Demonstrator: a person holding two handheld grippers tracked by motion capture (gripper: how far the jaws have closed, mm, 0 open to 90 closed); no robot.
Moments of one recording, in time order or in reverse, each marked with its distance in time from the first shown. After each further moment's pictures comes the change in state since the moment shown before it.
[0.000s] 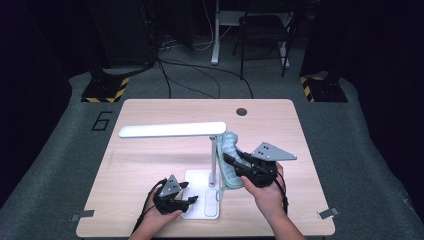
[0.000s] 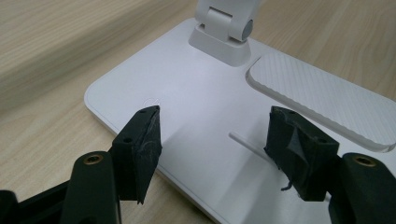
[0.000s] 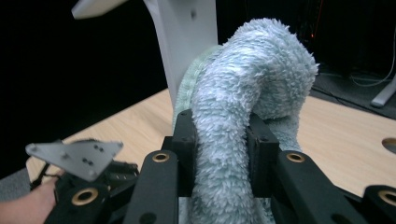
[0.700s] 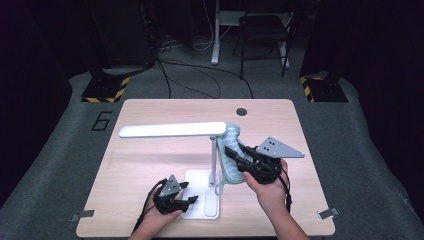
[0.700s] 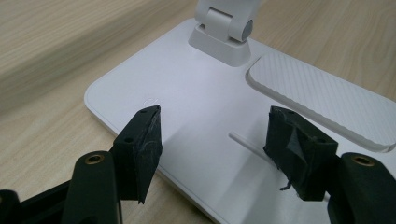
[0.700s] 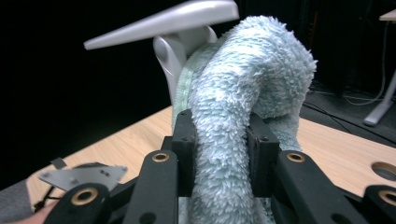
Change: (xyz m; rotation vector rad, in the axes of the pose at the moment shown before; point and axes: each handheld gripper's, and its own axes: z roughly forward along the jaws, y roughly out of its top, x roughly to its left) left arm 0.000 0.000 0.000 -0.002 0.001 -0.003; right arm 0.004 0.020 -0.011 -0.067 -0.011 -0.024
